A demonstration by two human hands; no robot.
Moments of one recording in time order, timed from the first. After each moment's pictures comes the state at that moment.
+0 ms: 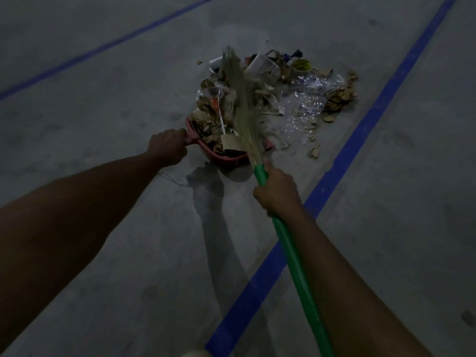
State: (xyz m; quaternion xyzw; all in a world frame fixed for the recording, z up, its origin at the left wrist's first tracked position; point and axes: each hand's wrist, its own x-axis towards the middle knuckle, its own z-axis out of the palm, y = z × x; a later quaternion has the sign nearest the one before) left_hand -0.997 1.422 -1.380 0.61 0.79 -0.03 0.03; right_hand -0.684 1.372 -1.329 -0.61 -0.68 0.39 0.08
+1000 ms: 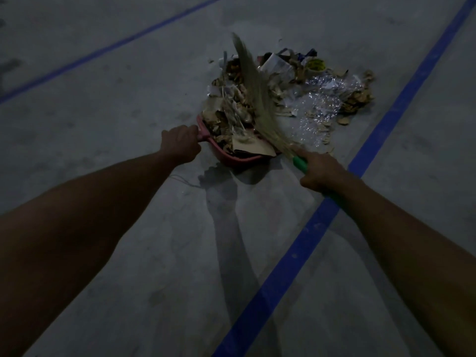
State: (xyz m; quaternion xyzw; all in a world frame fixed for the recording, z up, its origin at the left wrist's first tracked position) left_hand -0.995 1.430 -1.381 0.59 0.81 -0.01 0.01; right_hand -0.638 1.490 -1.373 -0.53 -0.82 0.21 -0.07
